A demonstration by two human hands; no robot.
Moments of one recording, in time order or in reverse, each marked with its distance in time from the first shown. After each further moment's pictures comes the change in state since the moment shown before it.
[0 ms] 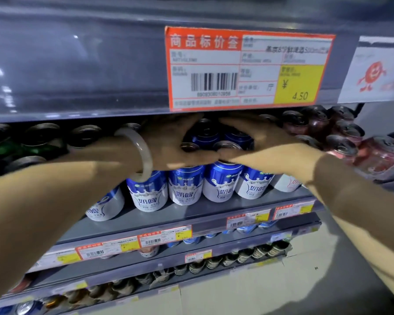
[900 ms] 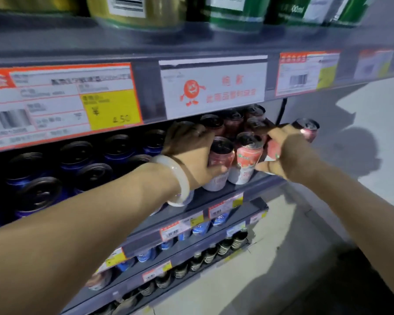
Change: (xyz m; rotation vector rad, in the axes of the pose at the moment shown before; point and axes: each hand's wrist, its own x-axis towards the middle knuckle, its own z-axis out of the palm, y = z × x) left_hand 0.078 0.135 0.058 0.196 0.113 0.216; right_hand -0.100 0.123 -0.059 -0.241 0.154 0.567
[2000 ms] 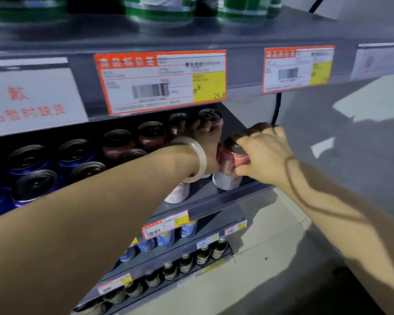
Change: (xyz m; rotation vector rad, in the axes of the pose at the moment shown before) left_hand 0.143 0.097 0.048 0.088 -0.244 -0.143; right_hand 0.050 0.094 -0.014 -0.333 -0.015 -0.261
